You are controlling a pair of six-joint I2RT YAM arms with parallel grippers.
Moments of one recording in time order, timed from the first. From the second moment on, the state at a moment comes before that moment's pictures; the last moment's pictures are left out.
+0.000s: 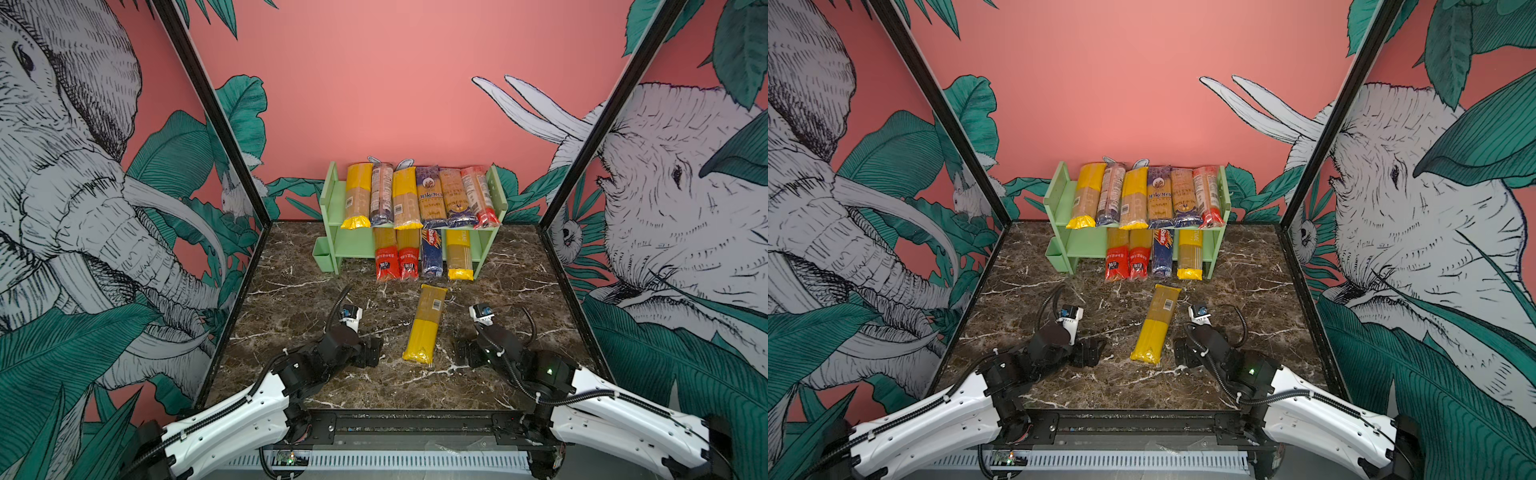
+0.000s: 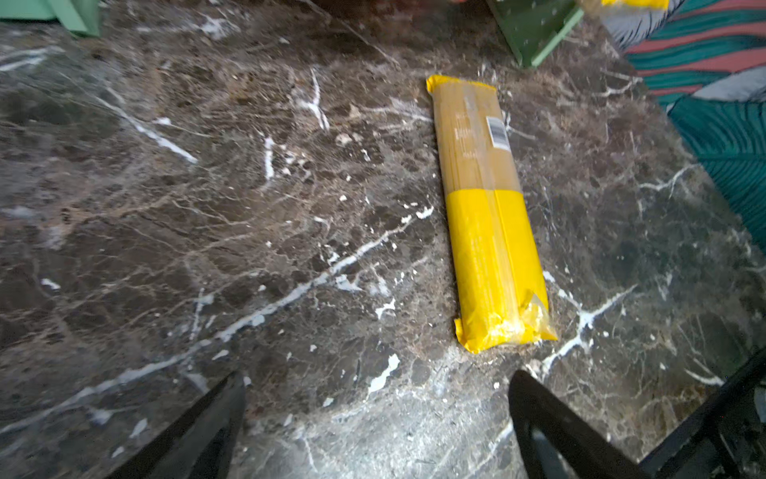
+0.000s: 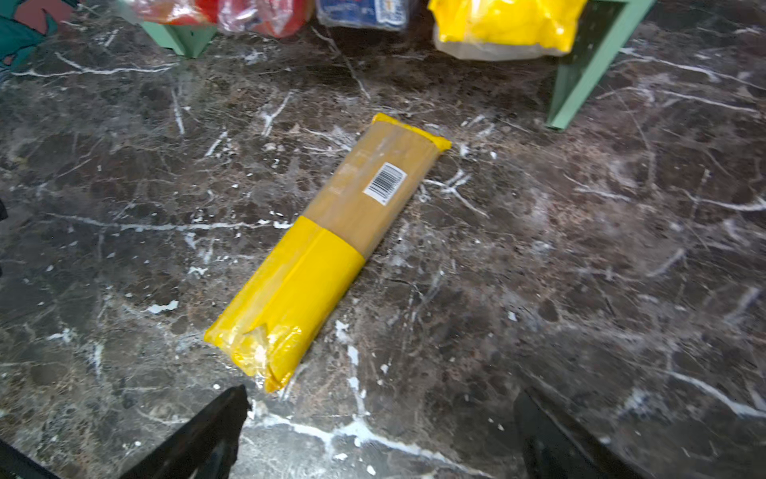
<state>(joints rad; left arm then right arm) -0.97 0.80 0.43 -0.35 -0.23 -0.60 0.97 0.74 0.57 -0.62 0.42 0.53</state>
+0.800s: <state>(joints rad) -1.21 1.47 0.64 0.01 -0.32 -0.69 0.86 0.58 0.49 -0.71 0.39 0.48</state>
